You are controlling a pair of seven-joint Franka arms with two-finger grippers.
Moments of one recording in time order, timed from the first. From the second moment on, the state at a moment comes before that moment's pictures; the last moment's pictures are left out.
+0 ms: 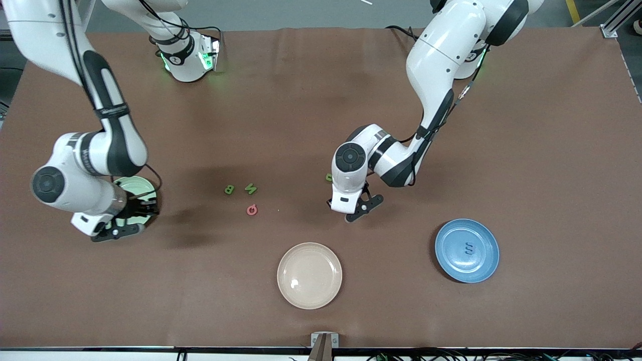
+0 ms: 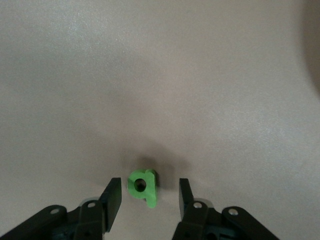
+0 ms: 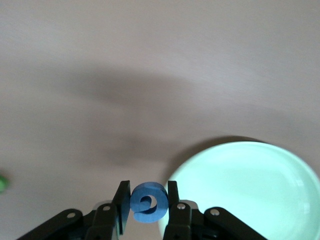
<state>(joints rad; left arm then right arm) -0.59 0.84 -0.13 -1.45 0.16 2.28 -1.34 -0.03 0.47 -0.03 -1.84 0.05 2.22 -0.34</state>
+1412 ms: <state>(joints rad) -0.28 0.78 -0.08 -1.41 0.16 2.29 -0.82 0.02 0.43 0.01 -1.76 0.04 2.03 -0.20</state>
